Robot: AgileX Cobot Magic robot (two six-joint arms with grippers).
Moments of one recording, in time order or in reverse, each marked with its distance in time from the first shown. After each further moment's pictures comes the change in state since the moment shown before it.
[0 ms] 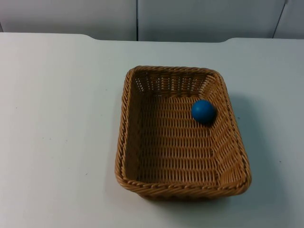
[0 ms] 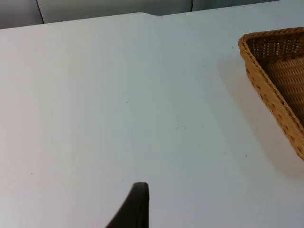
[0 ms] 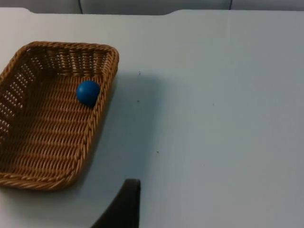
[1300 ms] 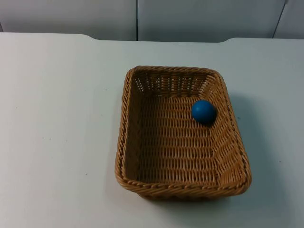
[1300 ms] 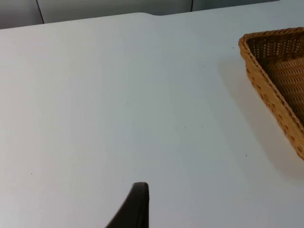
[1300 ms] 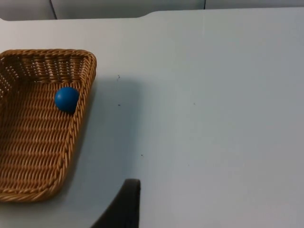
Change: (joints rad) right arm -0.068 0.000 0.000 0.000 -0.001 0.000; left arm 0.000 0.000 0.000 0.000 0.000 0.000
